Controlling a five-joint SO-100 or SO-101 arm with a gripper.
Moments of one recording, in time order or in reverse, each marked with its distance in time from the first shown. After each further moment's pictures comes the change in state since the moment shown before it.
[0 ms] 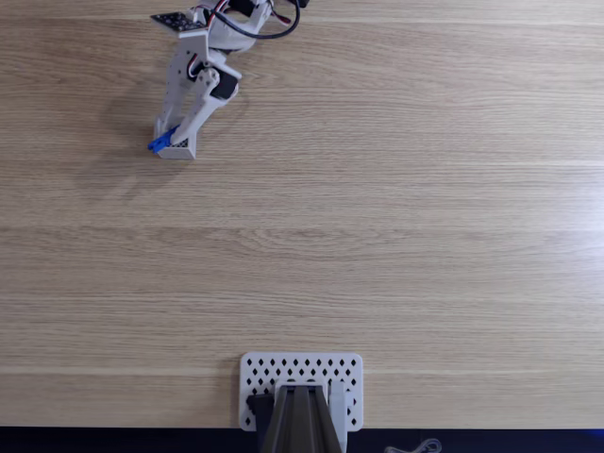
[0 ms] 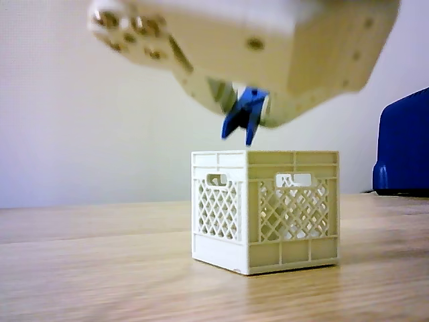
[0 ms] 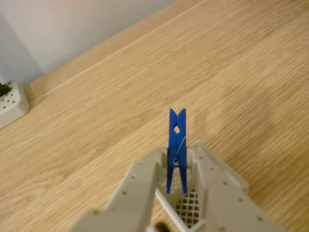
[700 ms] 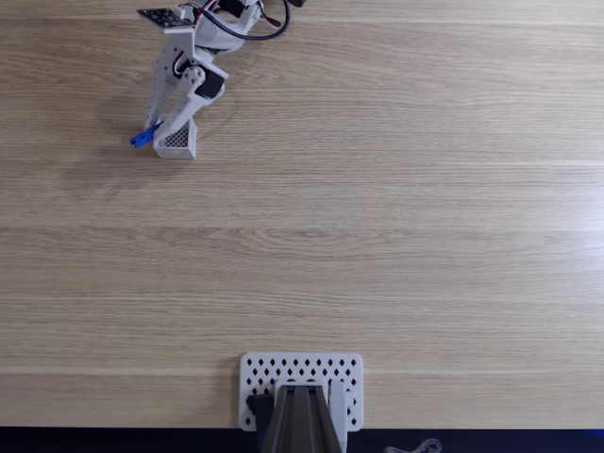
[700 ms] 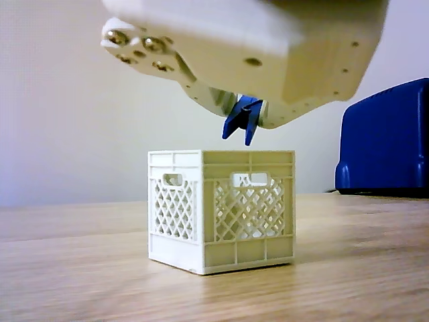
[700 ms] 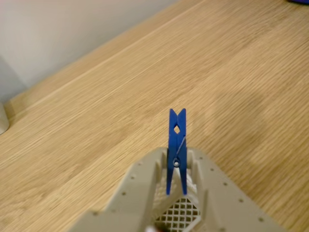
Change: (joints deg) arm 3.2 -0.8 -1.8 0.0 0.0
